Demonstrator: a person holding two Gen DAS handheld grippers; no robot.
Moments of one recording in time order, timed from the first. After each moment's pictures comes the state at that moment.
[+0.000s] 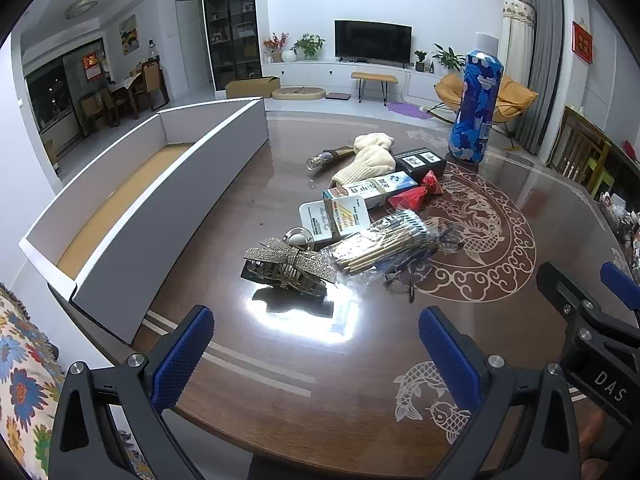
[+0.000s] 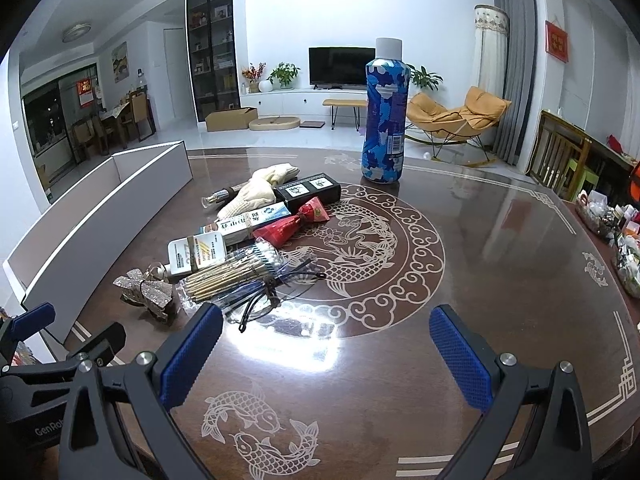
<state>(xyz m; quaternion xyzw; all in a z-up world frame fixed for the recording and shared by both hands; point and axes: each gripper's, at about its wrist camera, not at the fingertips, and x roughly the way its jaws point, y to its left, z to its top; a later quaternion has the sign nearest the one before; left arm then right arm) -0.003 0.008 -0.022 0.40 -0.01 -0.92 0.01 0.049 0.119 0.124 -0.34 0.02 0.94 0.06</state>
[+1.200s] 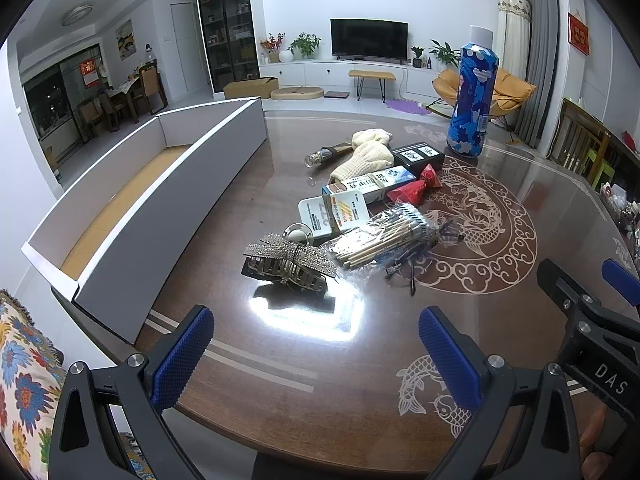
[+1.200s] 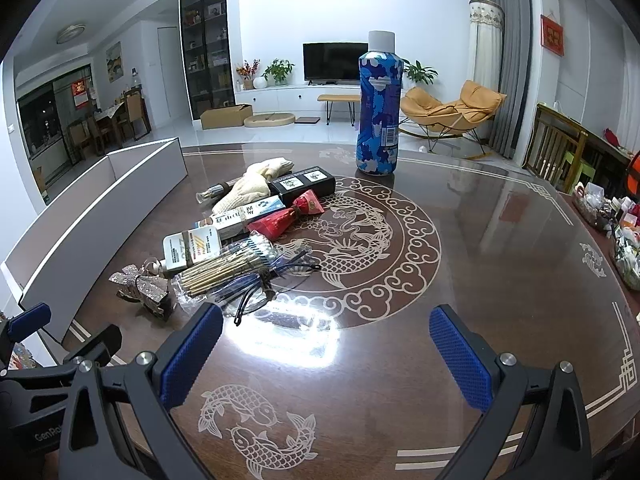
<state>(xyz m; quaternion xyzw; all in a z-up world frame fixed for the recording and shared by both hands) 0.002 0.011 -0.024 0.40 -0.02 -0.92 0.01 0.054 0.122 0.119 -0.35 0.03 0.94 0.06</state>
